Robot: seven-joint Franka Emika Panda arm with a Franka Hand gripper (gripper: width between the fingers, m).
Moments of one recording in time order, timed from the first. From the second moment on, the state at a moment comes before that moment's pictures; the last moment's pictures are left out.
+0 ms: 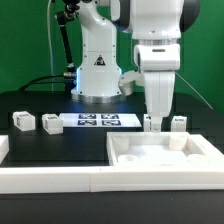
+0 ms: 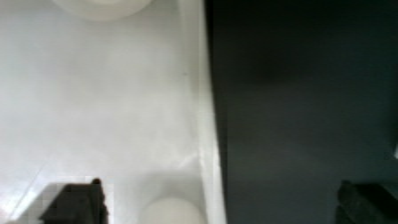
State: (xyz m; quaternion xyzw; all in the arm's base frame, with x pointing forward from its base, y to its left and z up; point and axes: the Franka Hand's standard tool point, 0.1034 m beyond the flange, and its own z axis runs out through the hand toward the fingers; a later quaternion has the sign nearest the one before) arm 0.482 0.076 0.059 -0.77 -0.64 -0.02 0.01
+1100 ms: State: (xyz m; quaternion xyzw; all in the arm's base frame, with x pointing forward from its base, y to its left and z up) arm 0.459 0.097 0.052 -0.96 -0.29 0.00 0.03
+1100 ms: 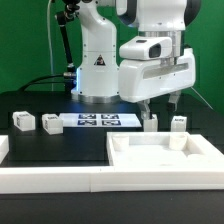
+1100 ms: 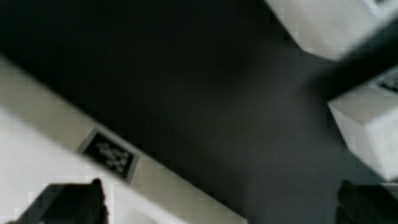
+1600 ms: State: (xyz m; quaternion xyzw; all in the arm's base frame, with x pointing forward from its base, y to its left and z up) arm 0.458 0.101 0.052 -0.99 -0.15 0.01 0.04
